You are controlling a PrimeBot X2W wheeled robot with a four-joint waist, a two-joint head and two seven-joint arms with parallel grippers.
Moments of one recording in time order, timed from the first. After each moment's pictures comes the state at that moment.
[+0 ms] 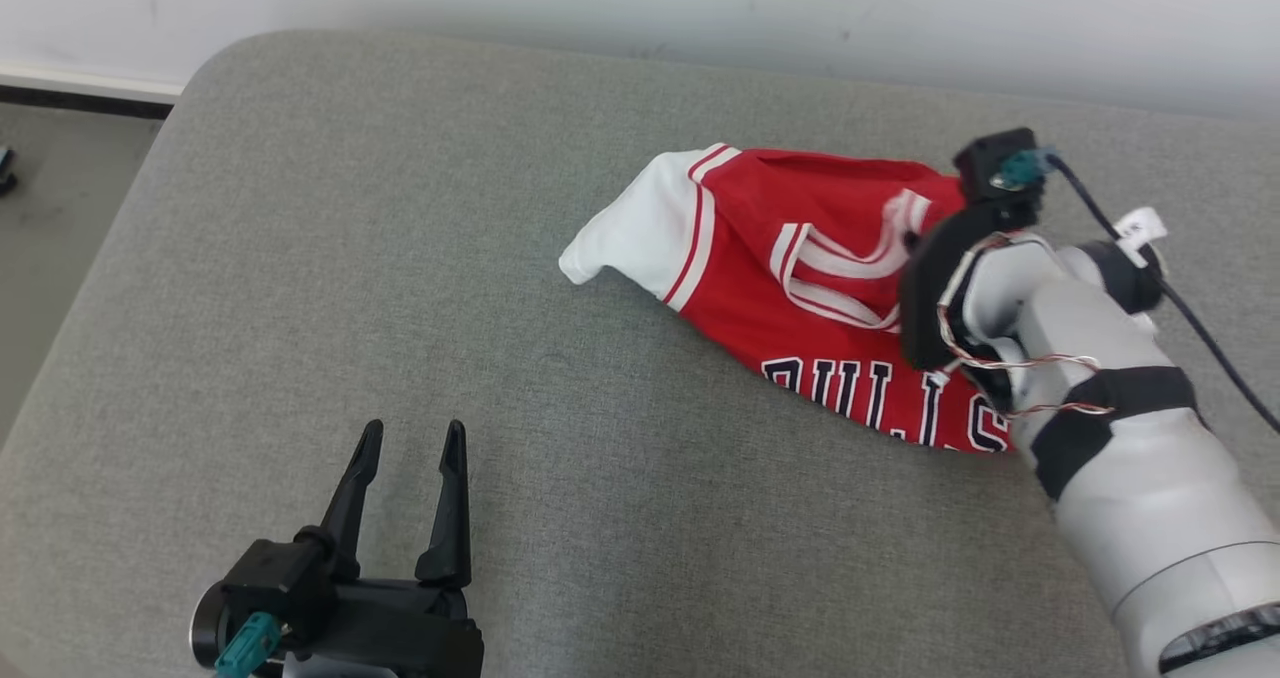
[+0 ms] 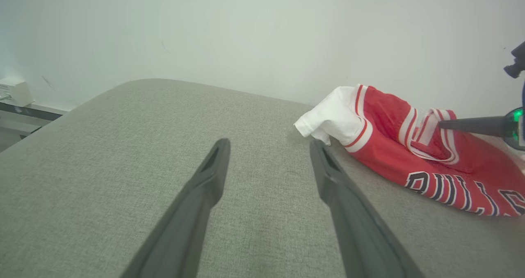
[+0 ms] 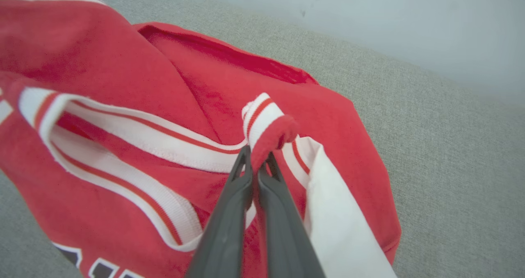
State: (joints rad) left arm -0.13 0.05 -0.16 0.13 -0.26 -0.02 -0.26; right arm -1.00 -0.16 0.30 1.10 0.23 0.13 0.31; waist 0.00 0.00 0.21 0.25
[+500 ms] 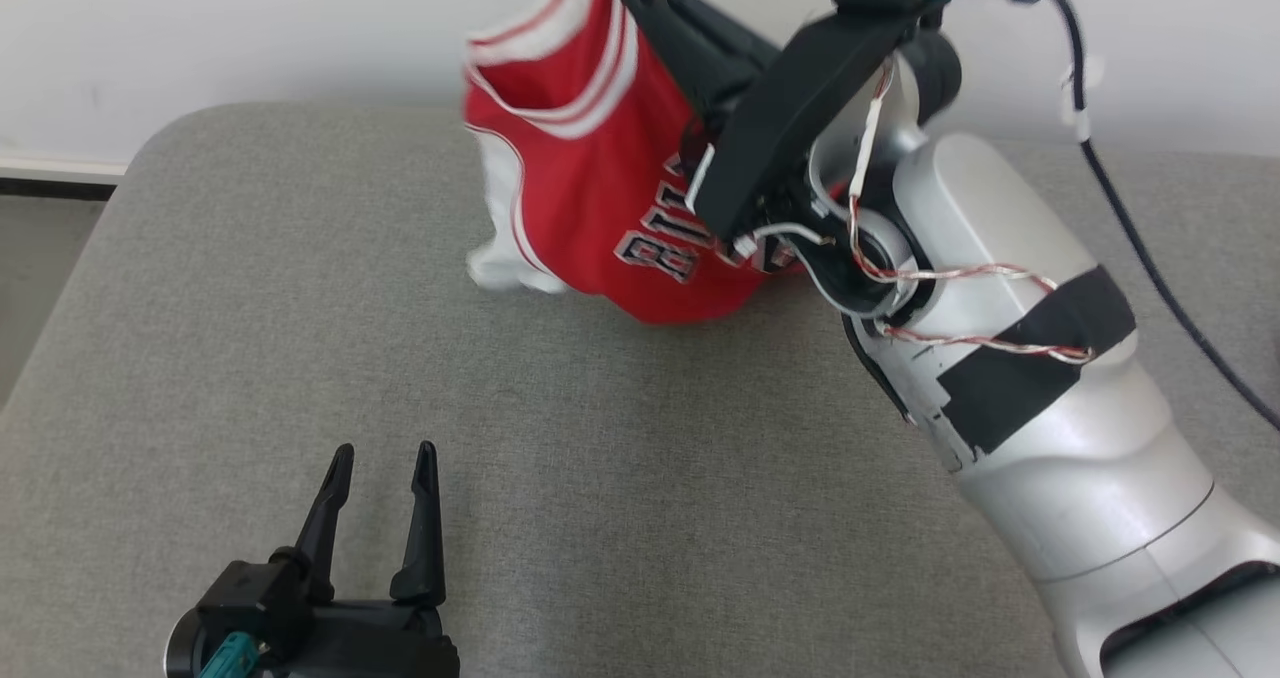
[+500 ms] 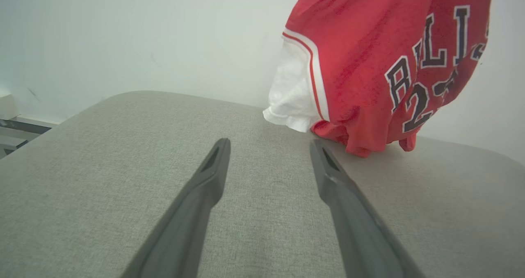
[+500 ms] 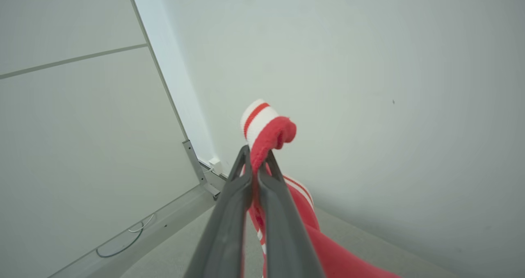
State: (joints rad) left arm -0.10 0.05 -0.11 0.14 -0.24 -0.03 -0.26; right arm -1.06 -0.06 0.52 0.50 0.71 0.13 0.25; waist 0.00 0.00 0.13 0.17
